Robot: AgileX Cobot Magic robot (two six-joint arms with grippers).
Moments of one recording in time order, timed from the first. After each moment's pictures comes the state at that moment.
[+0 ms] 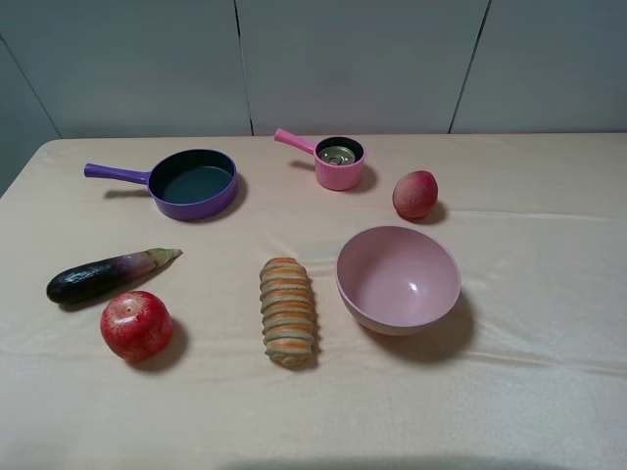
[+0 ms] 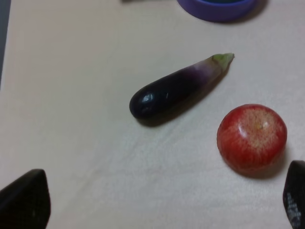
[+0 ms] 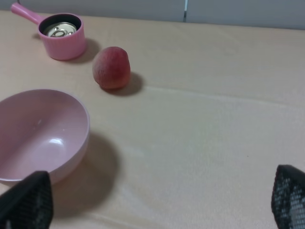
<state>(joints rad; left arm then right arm) -0.23 0.22 -0.52 0.19 1.01 -0.18 0.17 -0.01 -0.50 0.01 1.03 0.01</state>
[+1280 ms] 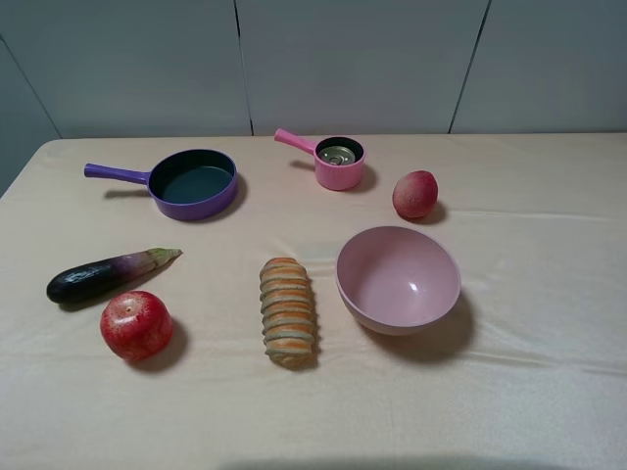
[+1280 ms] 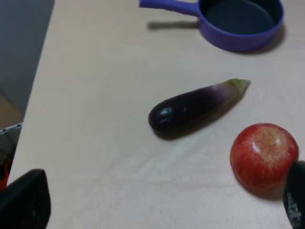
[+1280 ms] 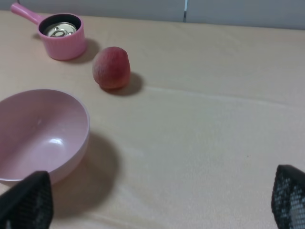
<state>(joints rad) -0.03 0.00 -0.50 0.11 1.06 -0.08 0.17 -0.01 -0.50 0.01 1.03 0.01</state>
